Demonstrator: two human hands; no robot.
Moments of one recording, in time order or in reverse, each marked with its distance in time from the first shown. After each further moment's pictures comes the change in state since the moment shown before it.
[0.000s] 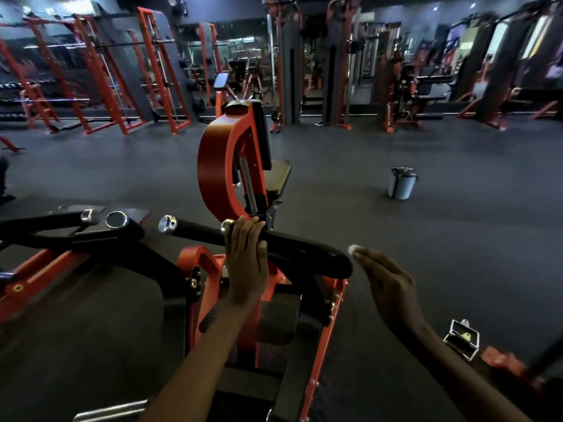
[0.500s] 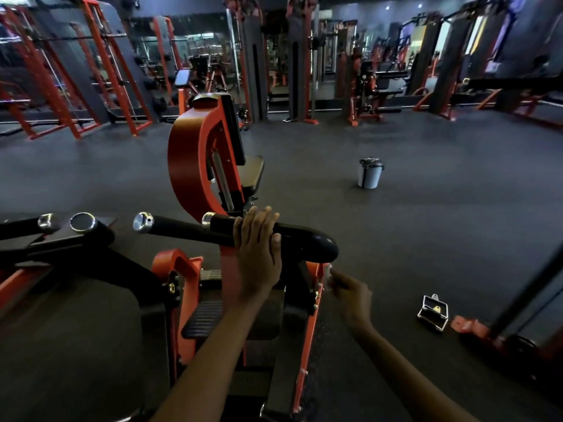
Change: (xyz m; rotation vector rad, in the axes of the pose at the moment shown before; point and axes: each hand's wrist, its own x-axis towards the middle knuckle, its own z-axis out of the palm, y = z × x) left_hand -0.005 0.029 0.024 -0.064 0.030 0.158; right_hand -0.042 -0.028 0.058 0.536 0.253 1.059
